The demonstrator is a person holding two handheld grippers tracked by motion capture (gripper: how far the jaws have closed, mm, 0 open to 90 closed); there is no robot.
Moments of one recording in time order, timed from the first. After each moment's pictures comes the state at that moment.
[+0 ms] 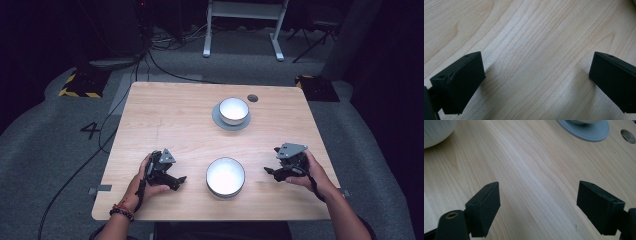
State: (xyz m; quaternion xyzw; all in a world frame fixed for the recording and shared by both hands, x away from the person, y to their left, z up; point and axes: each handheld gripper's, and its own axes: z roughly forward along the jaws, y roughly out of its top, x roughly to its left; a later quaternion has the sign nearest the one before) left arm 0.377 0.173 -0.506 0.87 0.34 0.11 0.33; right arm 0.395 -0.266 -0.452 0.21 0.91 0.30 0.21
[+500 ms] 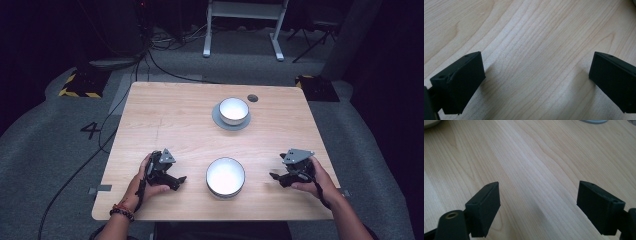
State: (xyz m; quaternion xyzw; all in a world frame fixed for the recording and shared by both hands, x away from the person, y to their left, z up) left arm 0.377 0.173 -0.506 0.87 0.34 0.11 0.33; right arm 0.382 -0.284 -0.465 0.25 0.90 0.30 0.20
